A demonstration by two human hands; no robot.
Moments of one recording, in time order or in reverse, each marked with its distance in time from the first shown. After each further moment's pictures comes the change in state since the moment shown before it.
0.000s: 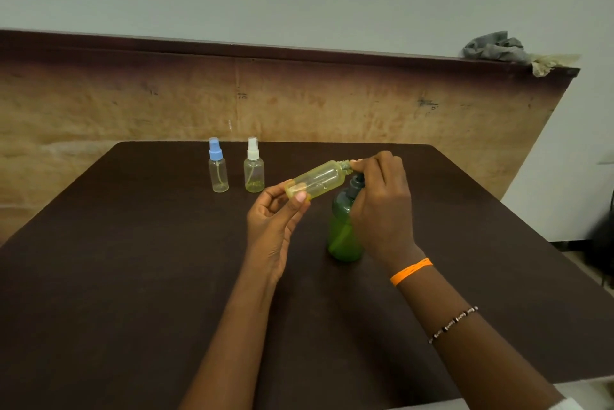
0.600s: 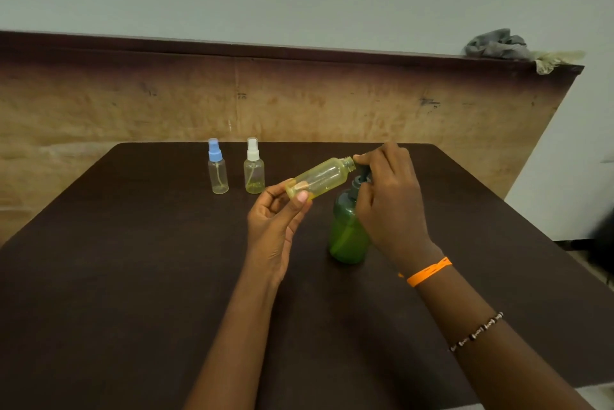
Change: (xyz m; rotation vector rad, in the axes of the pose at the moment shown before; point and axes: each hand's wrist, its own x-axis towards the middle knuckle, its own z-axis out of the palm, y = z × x) left_hand 0.002 -0.001 0.002 -0.017 -0.015 0.015; right_hand 0.006 0.002 -0.009 0.045 -0.089 0.011
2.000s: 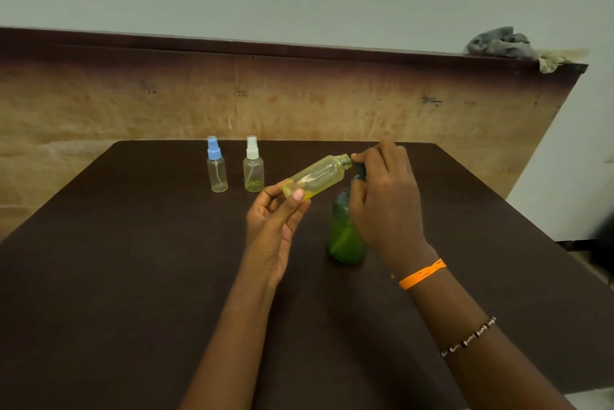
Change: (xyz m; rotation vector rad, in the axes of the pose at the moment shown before) left_hand 0.000 0.001 0.000 -0.049 0.030 -0.028; right_hand 0.001 -0.006 0.003 -0.074 0.013 0.009
